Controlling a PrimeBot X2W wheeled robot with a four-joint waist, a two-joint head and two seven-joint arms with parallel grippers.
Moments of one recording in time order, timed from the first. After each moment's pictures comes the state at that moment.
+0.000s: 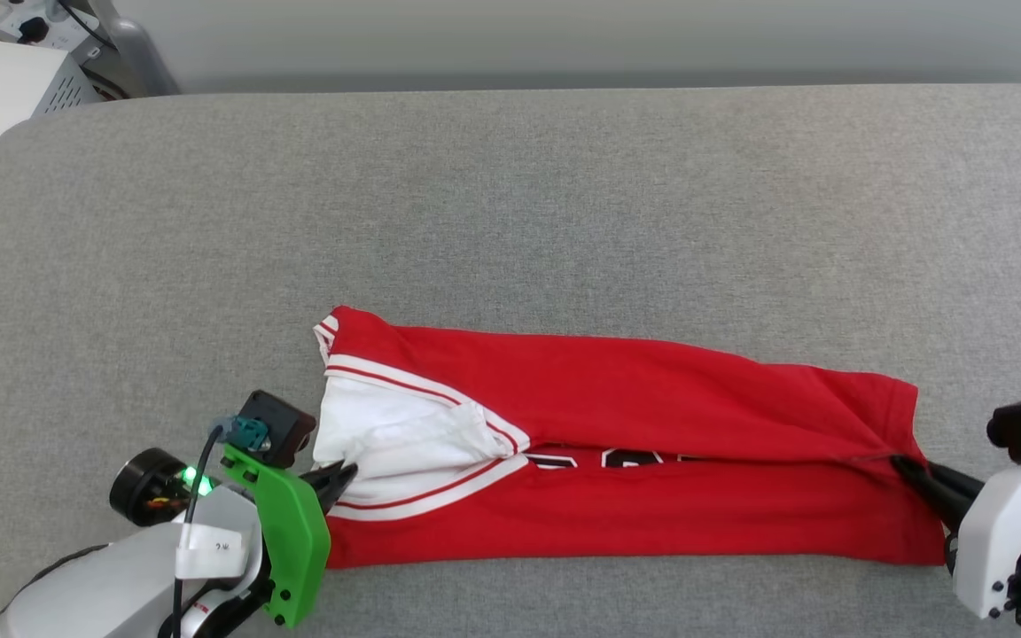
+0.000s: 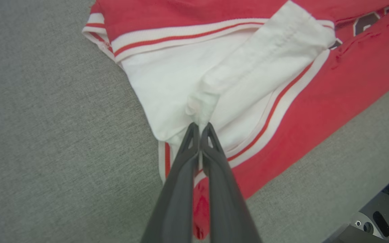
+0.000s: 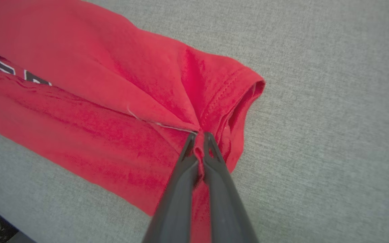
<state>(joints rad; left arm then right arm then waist) -0.65 0.81 -1.25 0.12 -1.05 0.09 0.09 -0.18 -0.72 0.48 0.17 0.80 0.13 0.20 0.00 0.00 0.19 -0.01</state>
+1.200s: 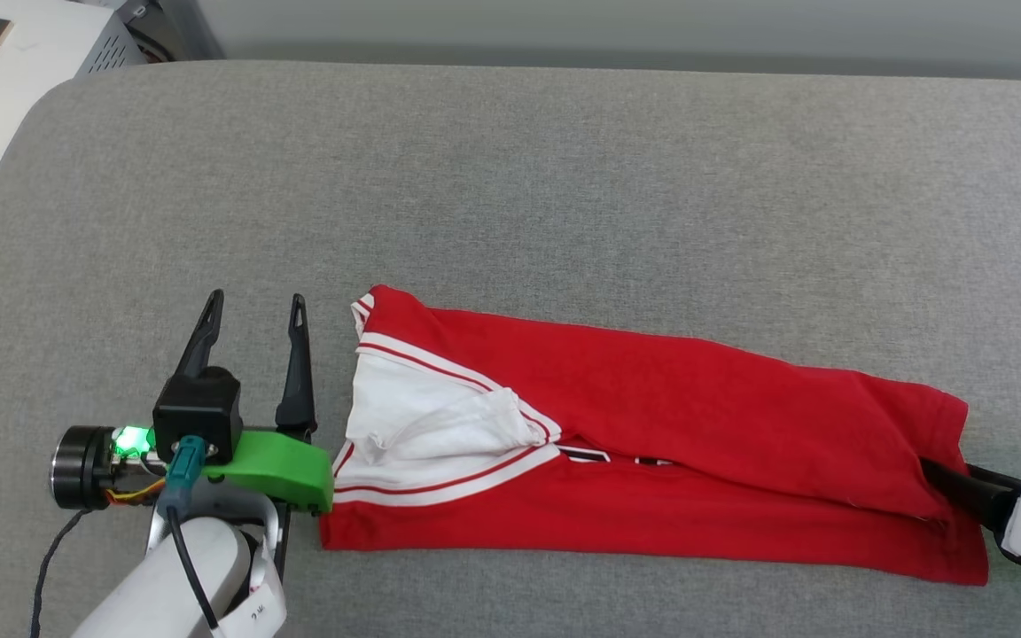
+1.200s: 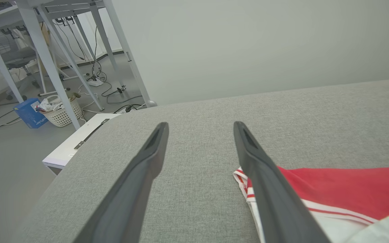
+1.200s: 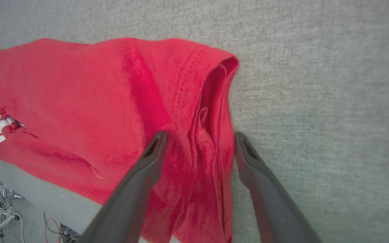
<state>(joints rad) -0.34 0.55 -0.63 0.05 -0.54 0.48 -0.26 -0.18 -0.65 0.26 0.26 1.10 0.13 0.54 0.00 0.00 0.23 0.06</state>
